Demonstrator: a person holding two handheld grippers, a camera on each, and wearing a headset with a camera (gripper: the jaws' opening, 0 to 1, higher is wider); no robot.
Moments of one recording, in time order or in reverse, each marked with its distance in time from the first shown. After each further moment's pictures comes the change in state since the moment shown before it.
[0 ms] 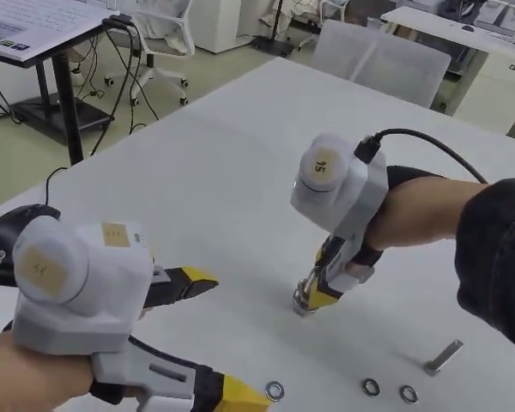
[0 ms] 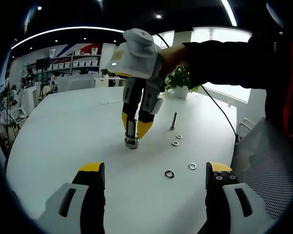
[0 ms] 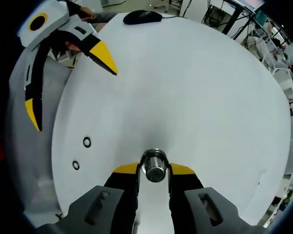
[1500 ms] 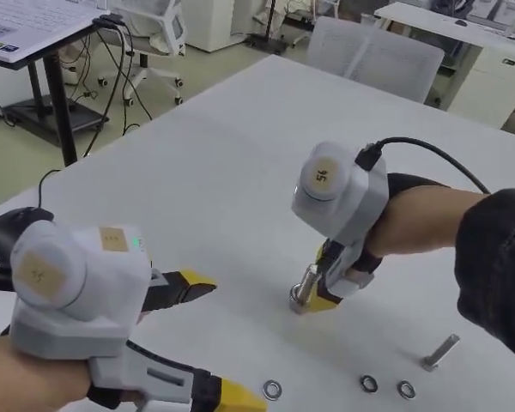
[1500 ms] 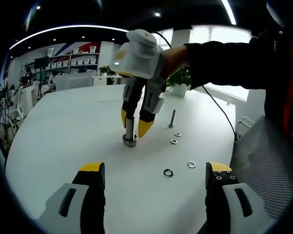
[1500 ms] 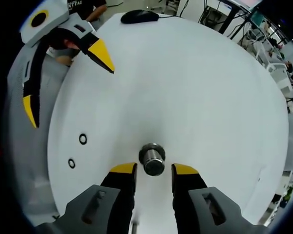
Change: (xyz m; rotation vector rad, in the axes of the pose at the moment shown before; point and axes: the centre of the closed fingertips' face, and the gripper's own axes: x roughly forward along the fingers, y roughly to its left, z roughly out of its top) left arm 0.004 -0.002 -0.005 0.004 0.018 -0.014; right arm 0.002 -0.002 -0.014 0.011 -0.017 -0.035
